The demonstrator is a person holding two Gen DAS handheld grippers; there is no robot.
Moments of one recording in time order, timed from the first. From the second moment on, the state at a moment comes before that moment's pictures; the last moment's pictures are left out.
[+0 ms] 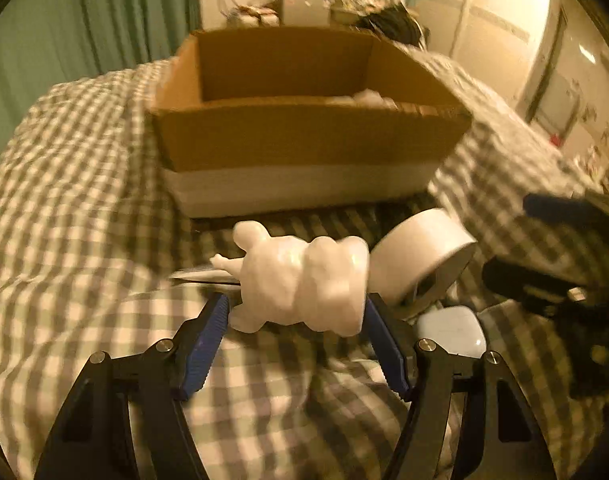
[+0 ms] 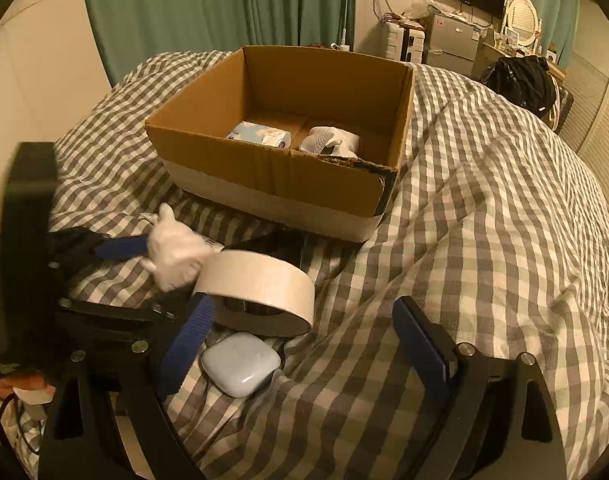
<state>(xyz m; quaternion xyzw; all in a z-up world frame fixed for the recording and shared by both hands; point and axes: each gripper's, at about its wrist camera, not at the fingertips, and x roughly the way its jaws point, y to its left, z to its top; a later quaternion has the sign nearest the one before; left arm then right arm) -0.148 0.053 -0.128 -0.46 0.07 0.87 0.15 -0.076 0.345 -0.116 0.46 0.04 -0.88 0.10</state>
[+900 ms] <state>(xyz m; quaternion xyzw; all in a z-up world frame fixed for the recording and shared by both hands) -0.163 0.001 -0.116 -0.45 -0.01 0.89 0.09 -0.126 0.292 -0.169 0.53 0.08 -0.84 0.10</state>
